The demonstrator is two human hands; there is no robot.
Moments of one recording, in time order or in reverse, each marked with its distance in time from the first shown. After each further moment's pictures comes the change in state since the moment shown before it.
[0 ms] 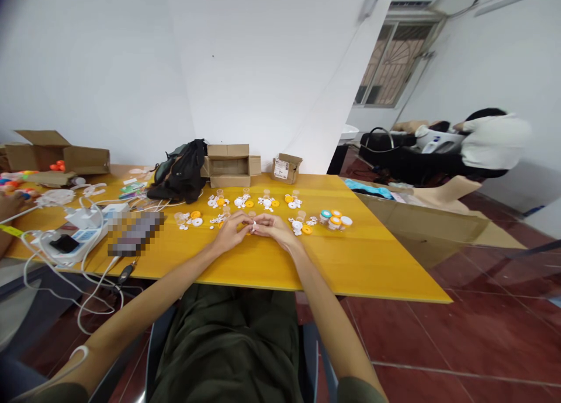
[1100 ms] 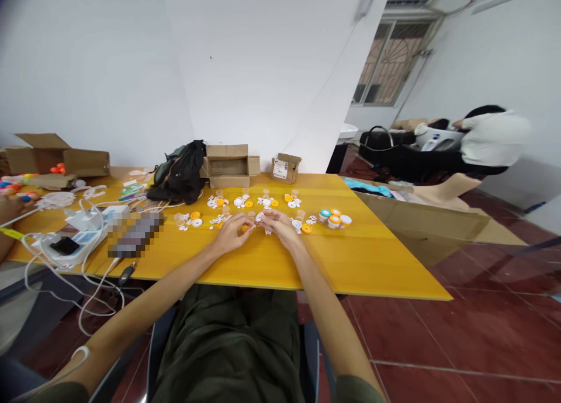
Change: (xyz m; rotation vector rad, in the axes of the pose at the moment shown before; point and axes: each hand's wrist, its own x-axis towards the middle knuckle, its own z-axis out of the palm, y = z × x) left_hand 0.000 0.002 -0.001 0.110 -0.031 0.088; right_hand 0.007 0.004 -0.010 0.124 0.207 -0.030
